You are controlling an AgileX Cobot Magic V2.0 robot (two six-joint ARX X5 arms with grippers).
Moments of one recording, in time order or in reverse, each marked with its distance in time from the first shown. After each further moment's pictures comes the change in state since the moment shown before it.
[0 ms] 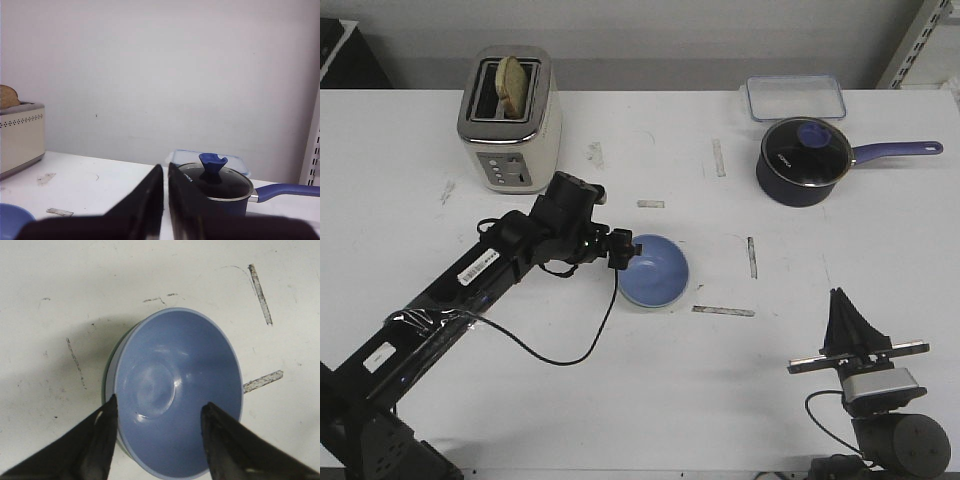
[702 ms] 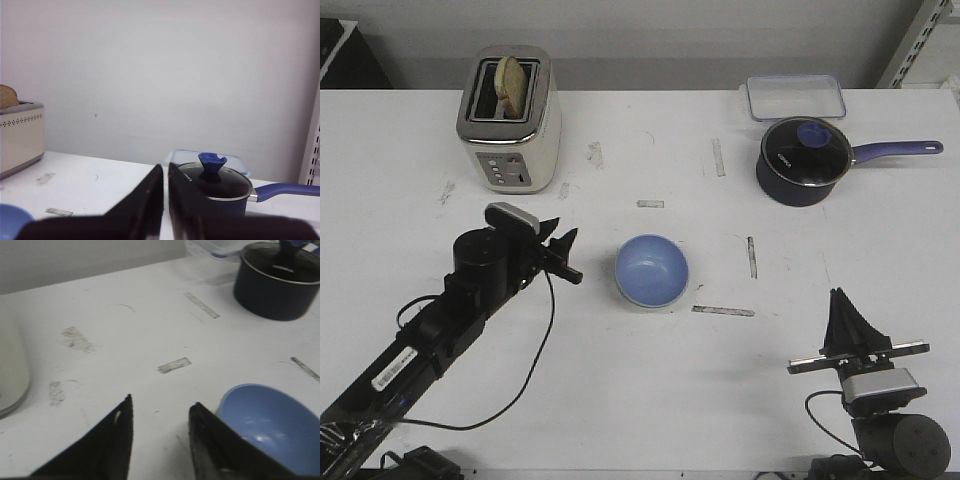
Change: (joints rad) left arm 0.114 -0.502 -0.615 0.674 -0.195 0.329; right arm 0.000 0.000 0.000 0.000 0.000 0.000
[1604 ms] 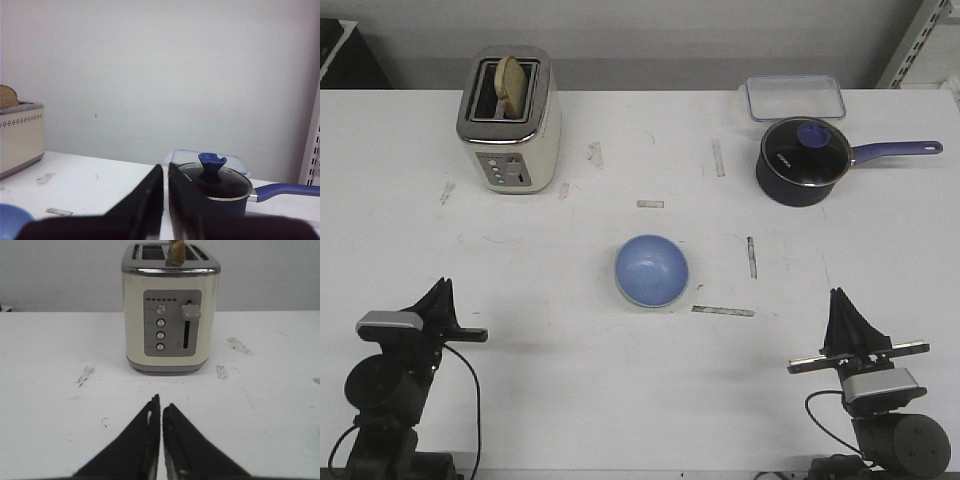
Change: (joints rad) left arm 0.404 -0.790 -0.566 0.029 -0.062 0.014; right arm 0.000 0.000 0.000 0.000 0.000 0.000
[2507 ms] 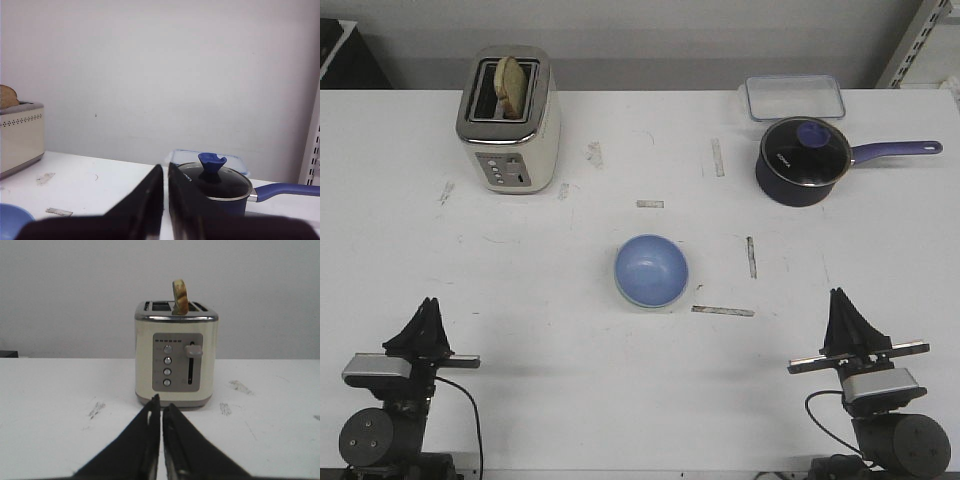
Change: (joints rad) left arm 0.000 -0.332 -0.154 0.013 -0.027 0.004; right arm 0.000 0.000 0.000 0.000 0.000 0.000
